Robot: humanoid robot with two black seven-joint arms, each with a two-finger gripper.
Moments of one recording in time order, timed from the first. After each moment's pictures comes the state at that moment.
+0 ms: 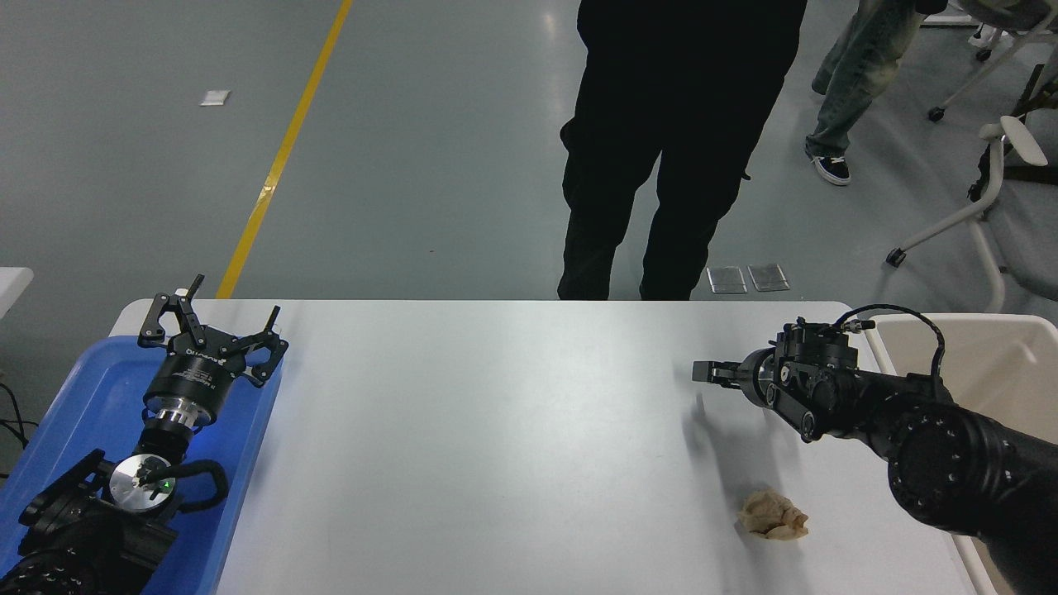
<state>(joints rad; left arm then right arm) -0.53 0.23 -1.14 -0.31 -0.11 -0.79 -0.14 0.99 0.00 -1.04 0.22 -0.23 0.23 -0.01</state>
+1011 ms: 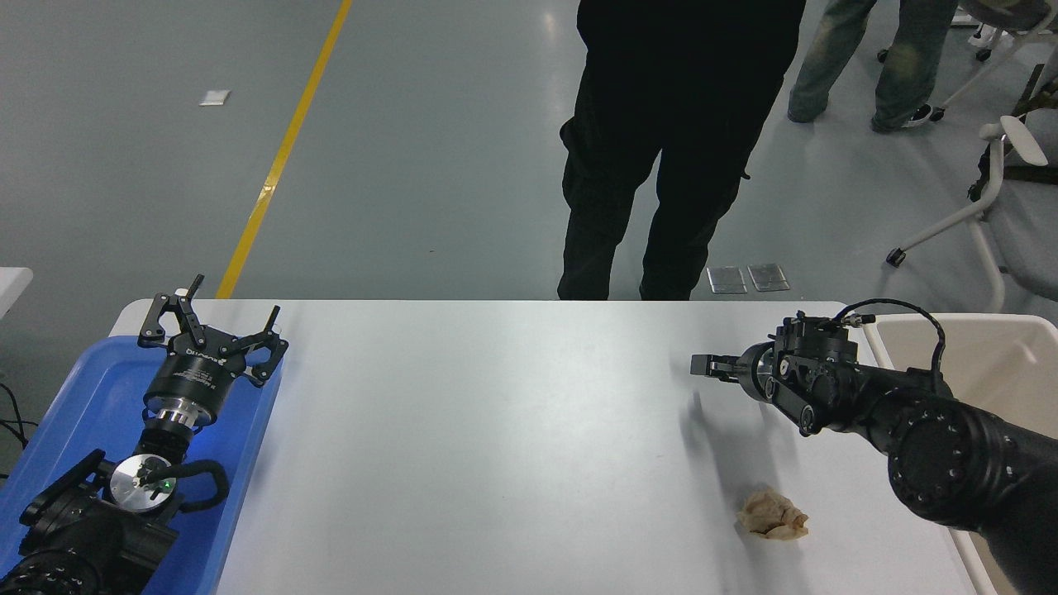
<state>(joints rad) -0.53 0.22 -1.14 -0.31 -0.11 -0.79 -0.15 1.00 0.00 -1.04 0.22 -0.22 0.23 -0.01</state>
